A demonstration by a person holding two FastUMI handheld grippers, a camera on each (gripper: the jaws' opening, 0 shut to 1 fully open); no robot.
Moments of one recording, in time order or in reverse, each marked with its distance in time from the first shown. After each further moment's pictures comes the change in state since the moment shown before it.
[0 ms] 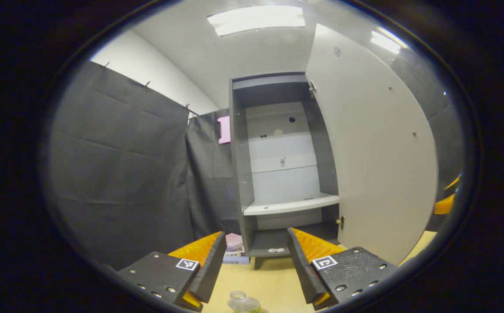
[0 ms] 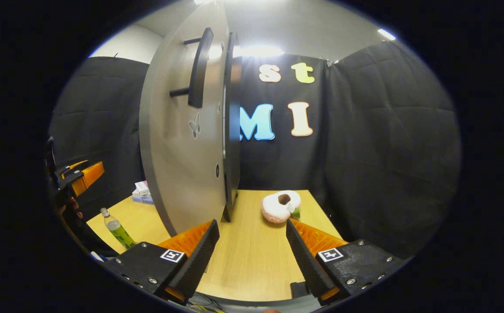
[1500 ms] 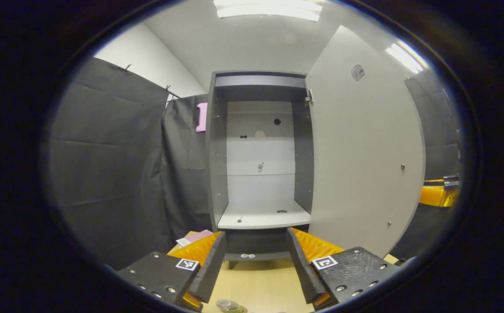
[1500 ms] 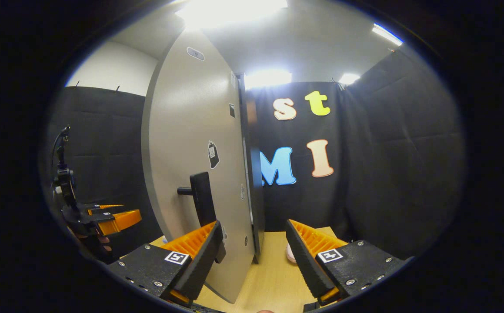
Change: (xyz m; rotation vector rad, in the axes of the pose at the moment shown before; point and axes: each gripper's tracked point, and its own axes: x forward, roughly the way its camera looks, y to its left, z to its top) left arm 0.018 -0.031 0.113 -0.099 0.180 -0.178; right arm -0.019 0.051 0.179 0.073 -0.136 0.146
